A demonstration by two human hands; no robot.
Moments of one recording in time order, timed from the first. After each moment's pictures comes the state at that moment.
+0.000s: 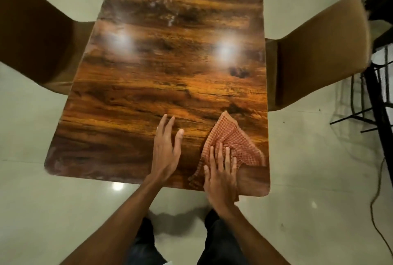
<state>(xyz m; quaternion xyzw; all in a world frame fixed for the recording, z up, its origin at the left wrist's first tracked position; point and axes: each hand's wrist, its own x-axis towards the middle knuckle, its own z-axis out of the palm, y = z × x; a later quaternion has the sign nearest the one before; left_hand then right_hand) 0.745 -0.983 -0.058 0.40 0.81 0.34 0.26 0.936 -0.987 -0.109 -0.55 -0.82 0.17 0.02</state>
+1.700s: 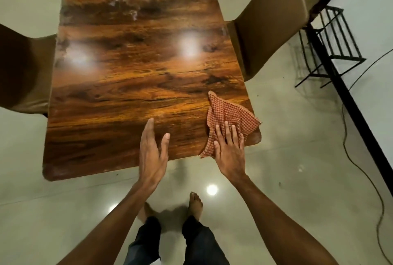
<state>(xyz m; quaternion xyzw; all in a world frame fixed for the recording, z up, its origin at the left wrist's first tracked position) 0.730 -1.090 -0.038 0.48 0.74 0.36 0.30 0.971 -1.031 -0.121 -0.65 -0.75 0.15 -0.01</state>
